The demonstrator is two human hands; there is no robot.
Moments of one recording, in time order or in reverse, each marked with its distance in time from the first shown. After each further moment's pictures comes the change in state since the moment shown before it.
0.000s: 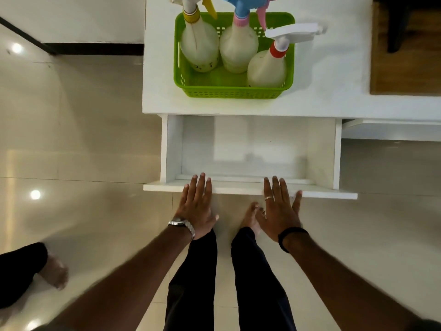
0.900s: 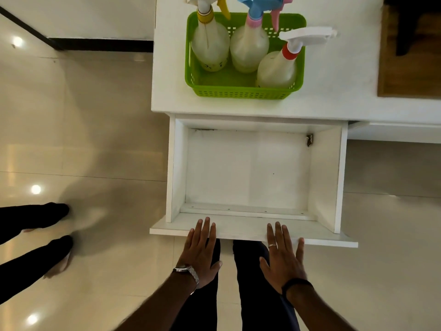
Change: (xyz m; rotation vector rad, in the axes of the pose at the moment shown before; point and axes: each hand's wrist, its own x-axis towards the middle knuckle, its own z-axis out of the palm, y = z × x) left_hand -0.094 0.014 0.063 -0.050 -0.204 0.007; right_hand -0.098 -0.008 0.057 -0.044 -0.264 0.062
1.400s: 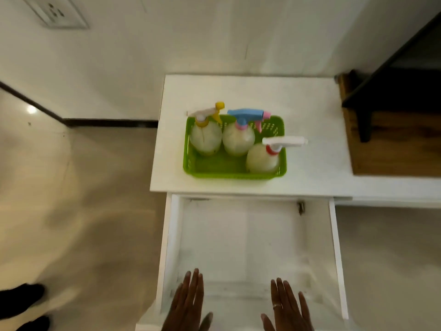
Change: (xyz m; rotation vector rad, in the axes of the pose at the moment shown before) left_hand 0.036 -0.023 -0.072 -0.021 0.425 0.089; right_hand 0.038 0.002 -0.071 0.113 0.442 -0.140
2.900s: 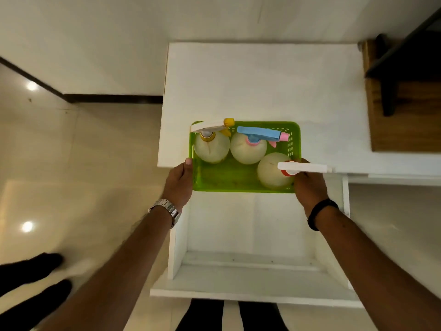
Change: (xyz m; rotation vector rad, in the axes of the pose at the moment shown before) left_hand 0.165 -0.049 -0.149 -1.191 0.285 -0.465; right_hand 0.189 -0.016 -0.143 1.015 0.282 0.440
